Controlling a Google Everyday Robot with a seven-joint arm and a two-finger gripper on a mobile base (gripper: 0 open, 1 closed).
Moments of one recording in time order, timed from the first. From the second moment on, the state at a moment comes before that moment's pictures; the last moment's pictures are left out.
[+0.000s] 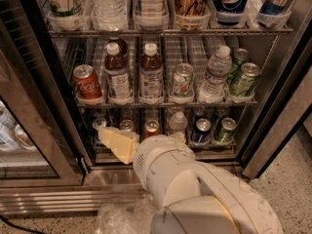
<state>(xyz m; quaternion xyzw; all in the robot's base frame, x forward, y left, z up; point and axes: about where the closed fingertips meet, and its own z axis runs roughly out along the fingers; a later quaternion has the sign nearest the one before) 0.424 0.024 0.868 0.00 0.84 0.20 0.50</state>
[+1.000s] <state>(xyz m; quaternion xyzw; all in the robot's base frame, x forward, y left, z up) 0.424 0.024 0.868 0.00 0.84 0.20 0.50</state>
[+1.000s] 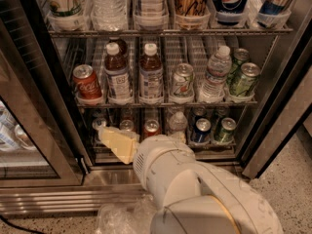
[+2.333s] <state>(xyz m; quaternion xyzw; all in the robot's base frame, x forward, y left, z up) 0.462 0.011 0.866 -0.02 0.83 0.25 0.50</state>
